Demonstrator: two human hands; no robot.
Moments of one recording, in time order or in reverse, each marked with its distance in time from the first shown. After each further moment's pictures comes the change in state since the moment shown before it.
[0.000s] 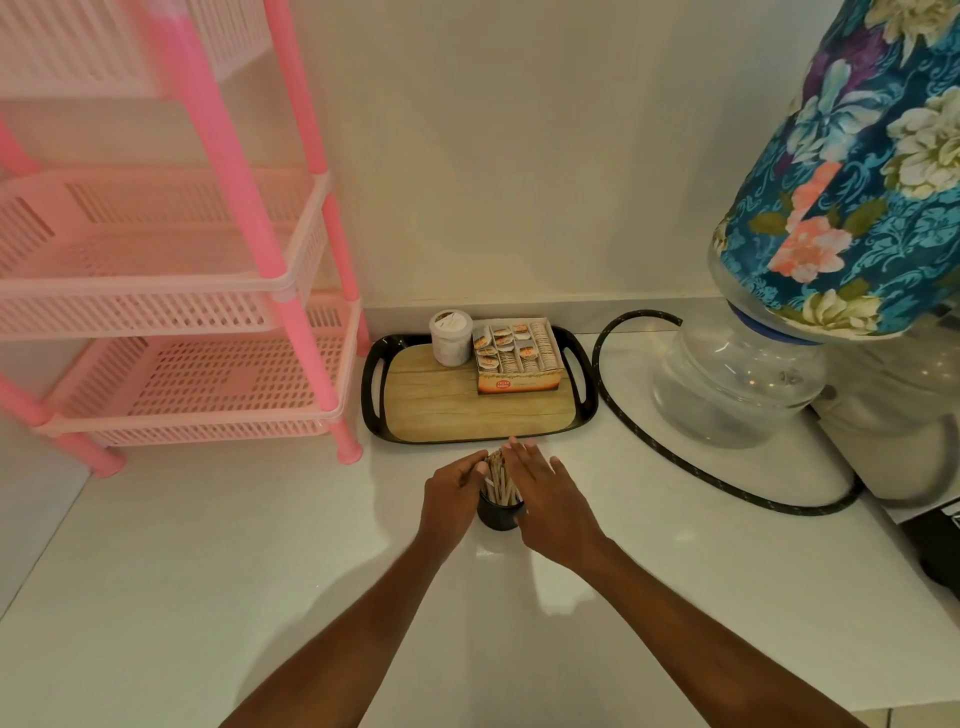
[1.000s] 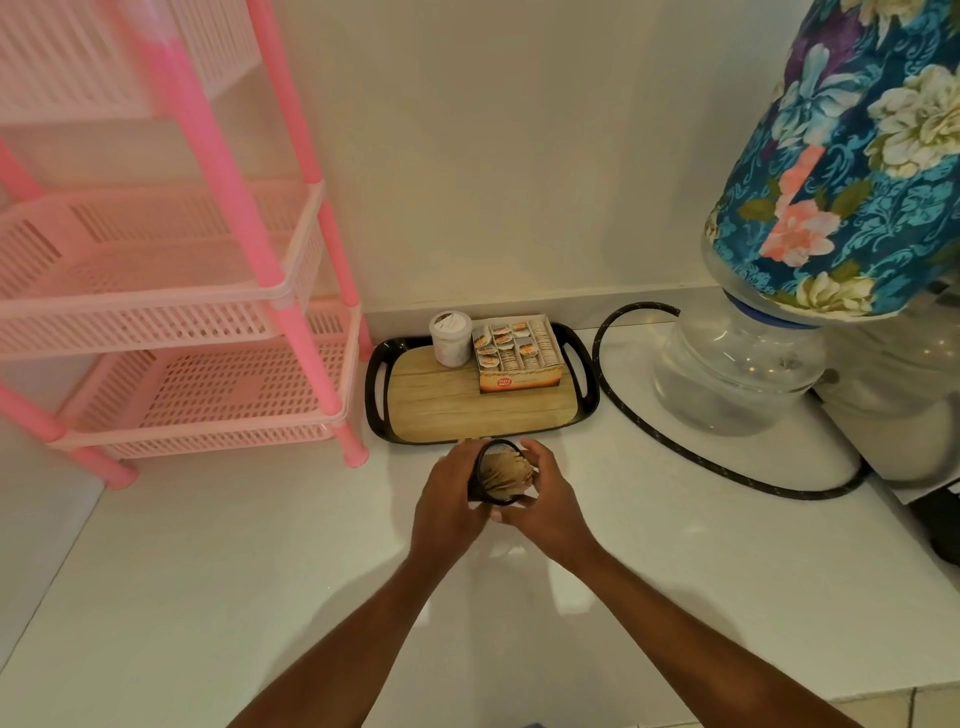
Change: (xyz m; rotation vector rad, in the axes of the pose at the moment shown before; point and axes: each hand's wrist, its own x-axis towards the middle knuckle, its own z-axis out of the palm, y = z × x) left_hand -0.024 -0.006 -0.017 0.328 -0.003 0.355; right_hand -0.008 -0.017 0.014 1.018 0.222 0.272
